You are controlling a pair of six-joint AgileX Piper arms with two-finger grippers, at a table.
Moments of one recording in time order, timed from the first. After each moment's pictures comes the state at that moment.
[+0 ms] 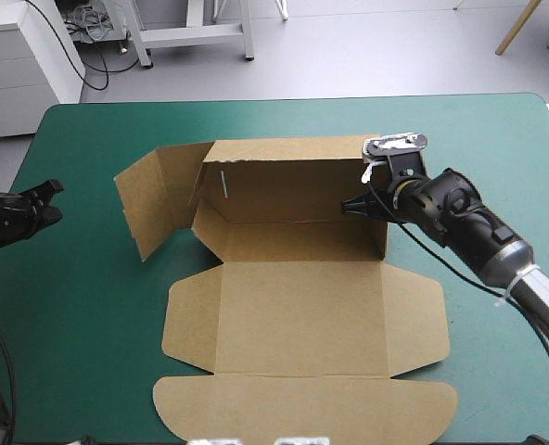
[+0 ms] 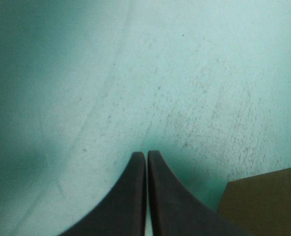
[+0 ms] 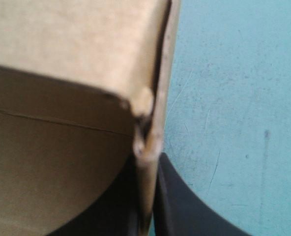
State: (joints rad) left arm 0.52 1.48 -1.17 -0.68 0.90 0.22; right arm 0.48 1.43 -1.28 -0.29 0.78 0.43
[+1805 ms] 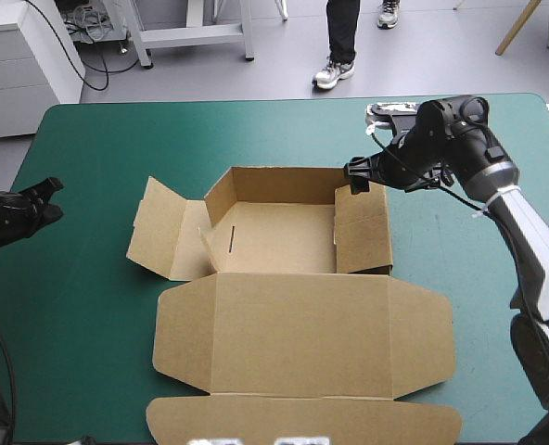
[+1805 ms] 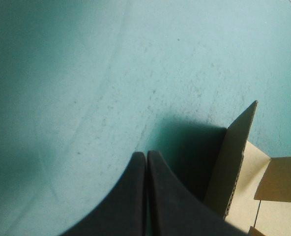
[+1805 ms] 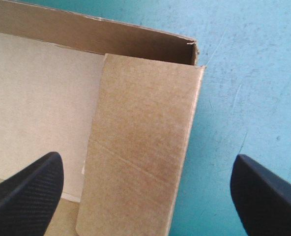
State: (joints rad) left arm 0.52 1.48 -1.17 -0.70 0.90 0.22; right arm 0.28 1.73 -1.75 0.10 1.22 0.13
